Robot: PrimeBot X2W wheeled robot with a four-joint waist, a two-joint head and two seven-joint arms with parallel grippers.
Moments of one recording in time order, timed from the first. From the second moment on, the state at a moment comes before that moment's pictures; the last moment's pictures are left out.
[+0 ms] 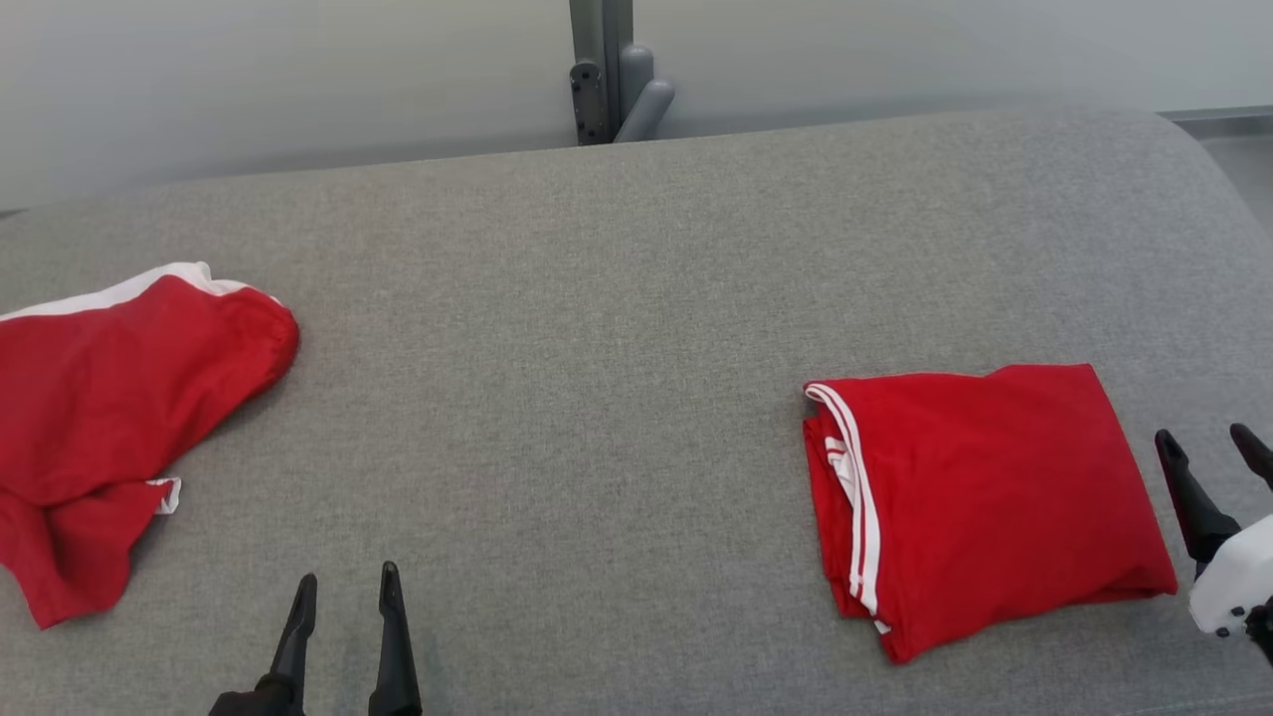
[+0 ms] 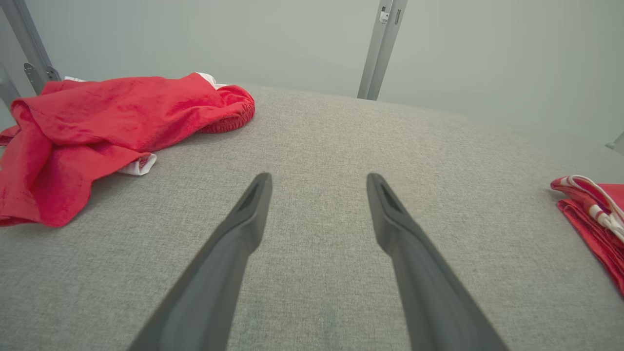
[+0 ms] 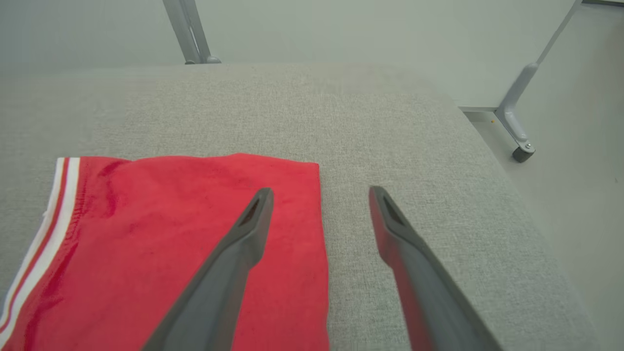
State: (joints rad) left arm 0.20 0.05 -0.12 0.04 -0.26 0.05 -0.26; right arm -0.06 -0.50 0.00 0.25 0.47 0.13 -0.05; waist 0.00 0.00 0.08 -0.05
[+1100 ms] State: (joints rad) left arm 0.09 0.05 -0.12 0.02 -0.22 0.08 -0.26; right arm -0.45 -0.75 0.21 0.55 0.81 0.13 0.01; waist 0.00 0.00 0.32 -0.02
